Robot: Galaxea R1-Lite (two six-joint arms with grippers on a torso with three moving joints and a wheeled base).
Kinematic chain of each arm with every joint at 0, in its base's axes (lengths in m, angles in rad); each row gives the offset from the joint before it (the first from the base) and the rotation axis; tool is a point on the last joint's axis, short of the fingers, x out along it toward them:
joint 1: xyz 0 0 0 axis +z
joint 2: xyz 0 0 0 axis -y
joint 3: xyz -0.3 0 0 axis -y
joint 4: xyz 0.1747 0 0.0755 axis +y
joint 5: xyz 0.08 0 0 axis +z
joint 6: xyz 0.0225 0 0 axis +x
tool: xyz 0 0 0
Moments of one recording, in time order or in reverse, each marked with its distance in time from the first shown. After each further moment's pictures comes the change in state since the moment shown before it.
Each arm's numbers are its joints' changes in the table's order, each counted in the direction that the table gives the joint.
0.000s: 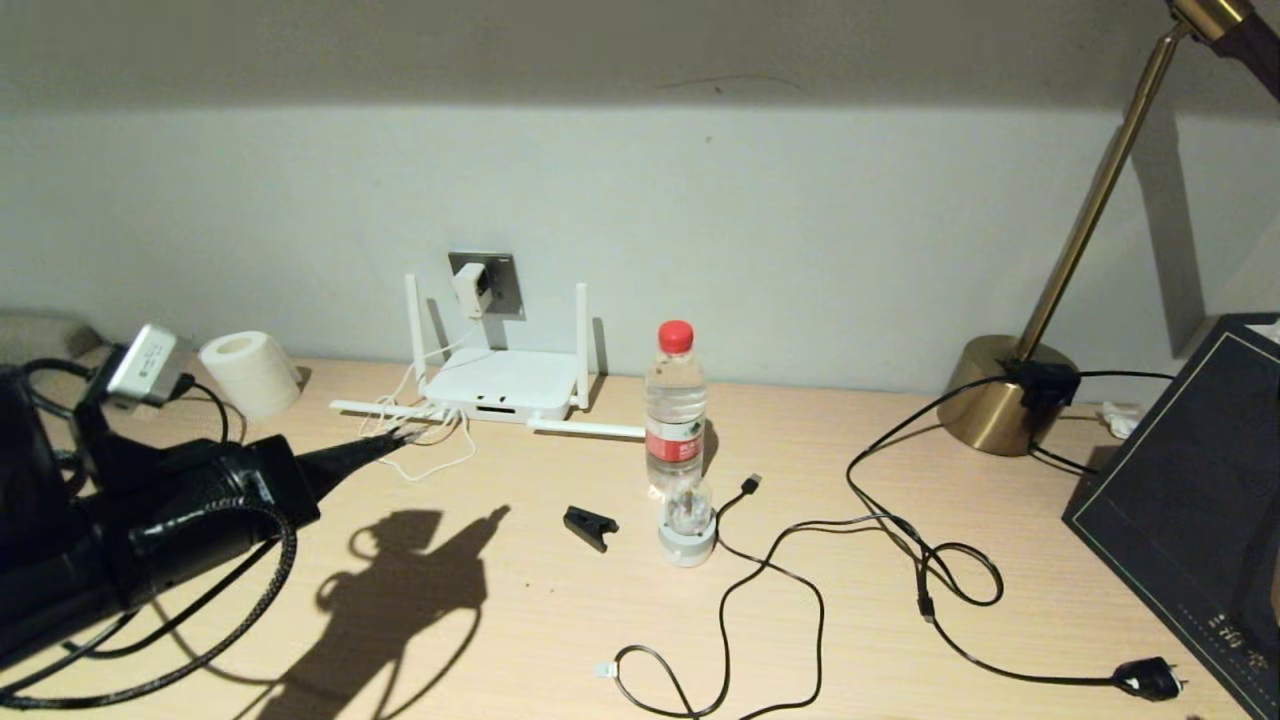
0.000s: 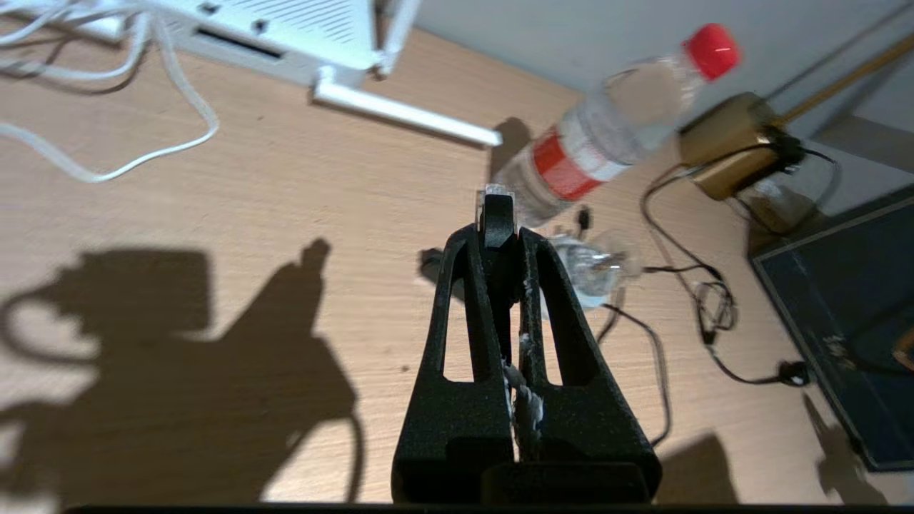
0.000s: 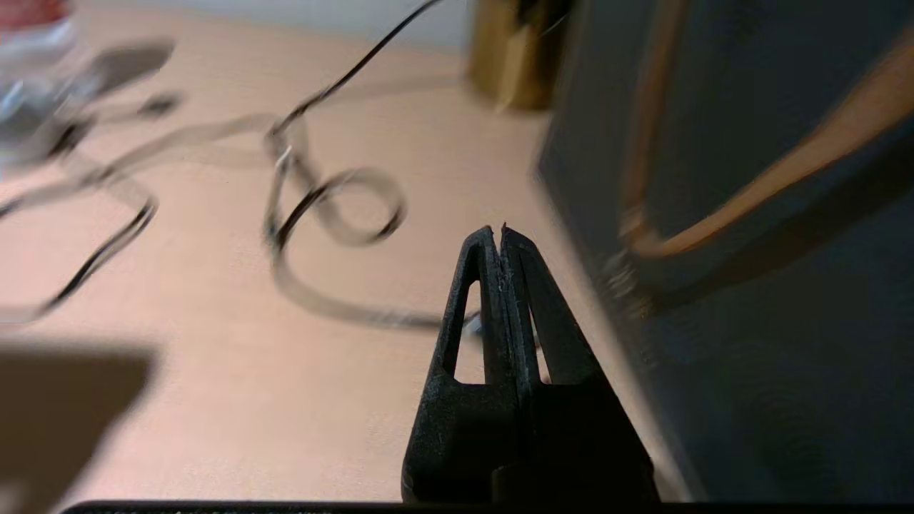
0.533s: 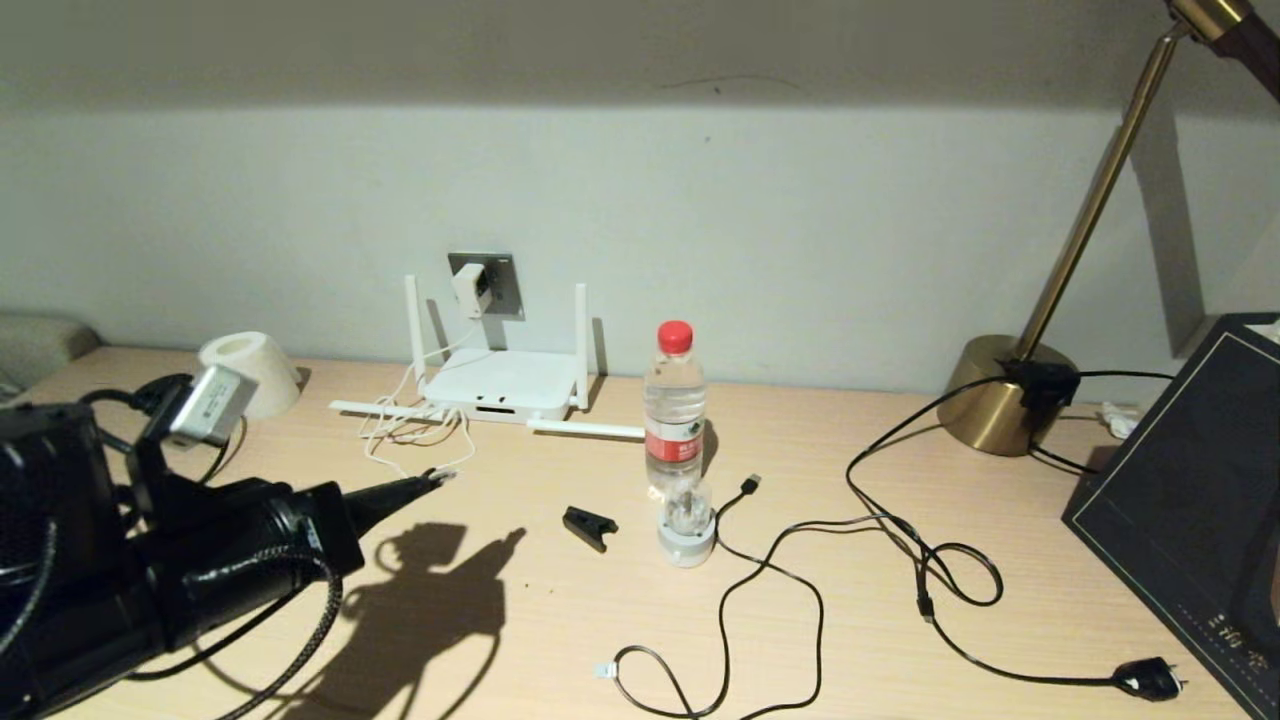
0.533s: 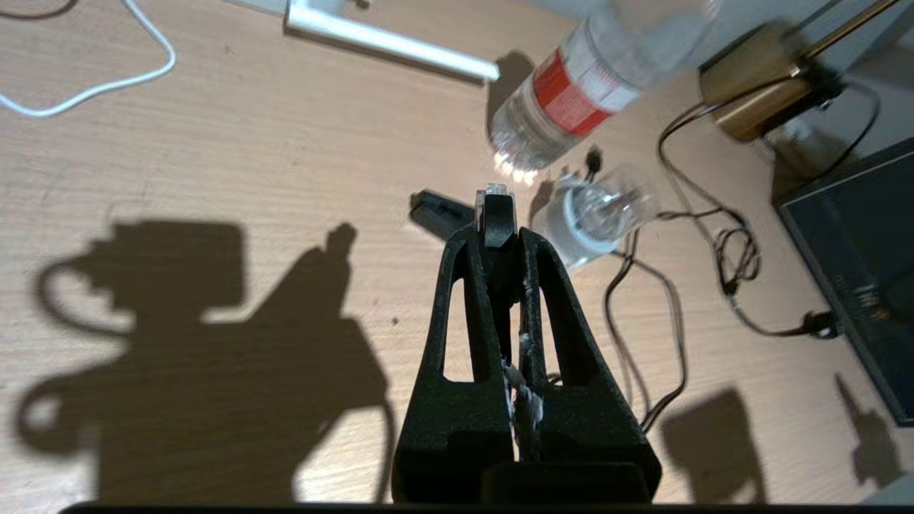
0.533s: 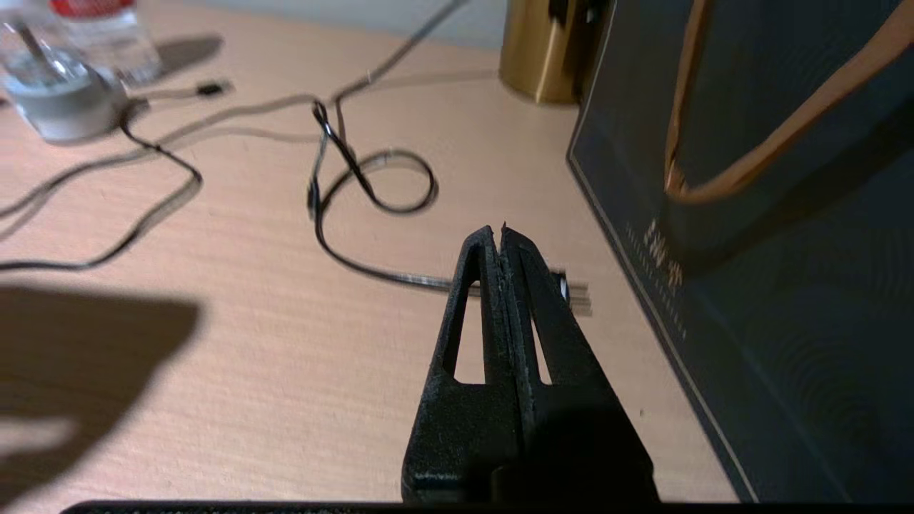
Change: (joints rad) left arm -0.114 -0.019 -0.054 -0.011 0.085 0.038; right arm -0.074 0.238 -0.010 0.157 0.113 0.003
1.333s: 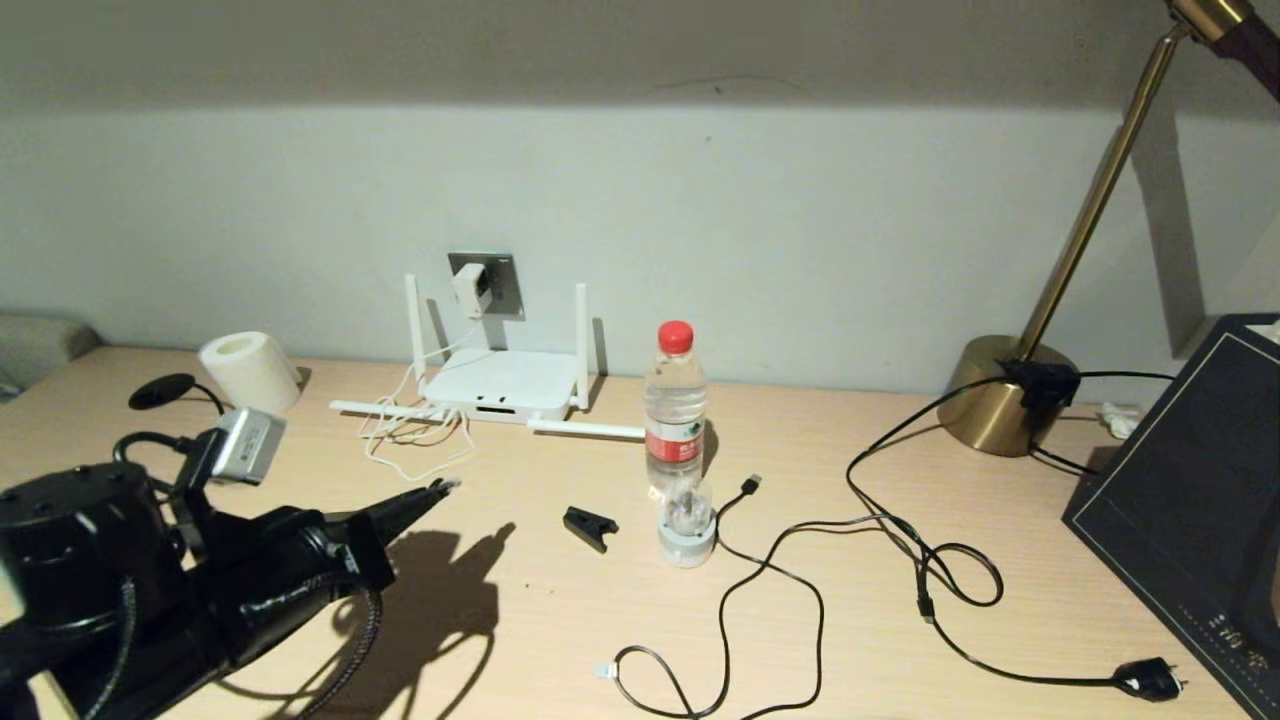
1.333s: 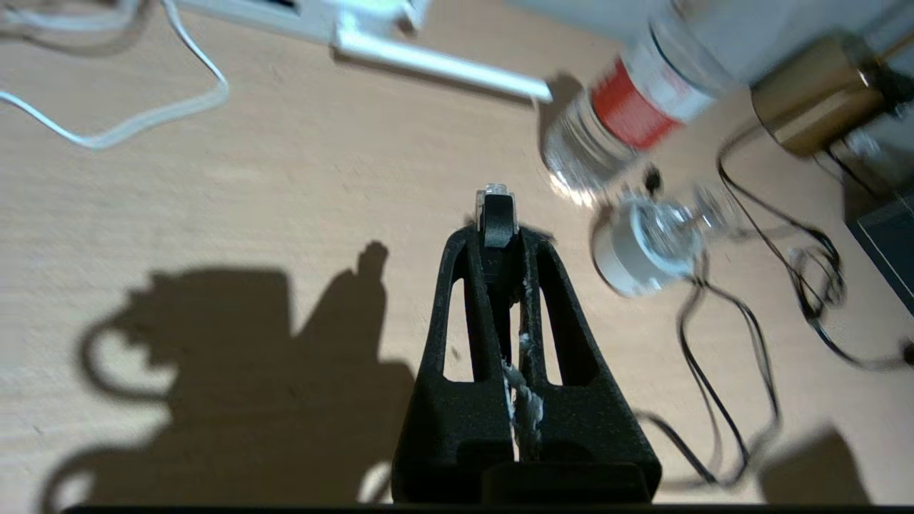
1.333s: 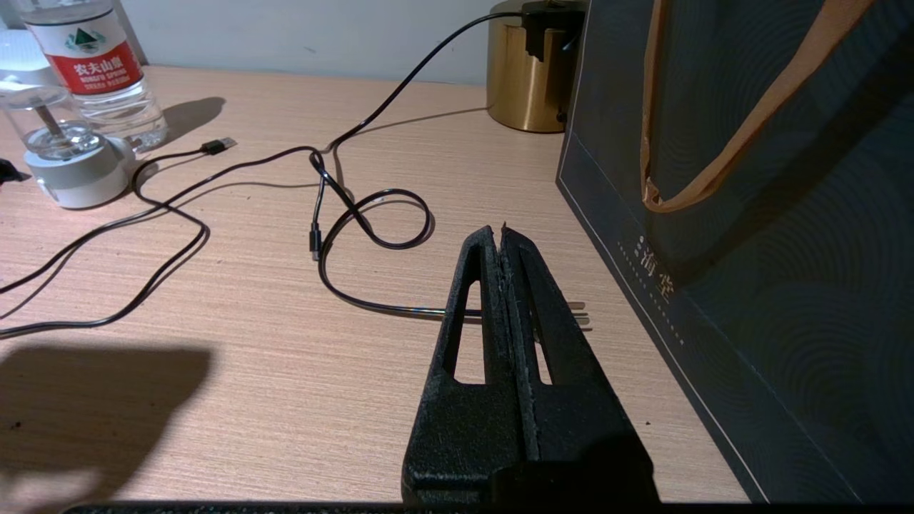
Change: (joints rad) left arm -0.002 -0.200 -0.194 -0.474 0.059 0.063; right arm -0.001 0.050 0.000 -0.009 -0.033 0.079
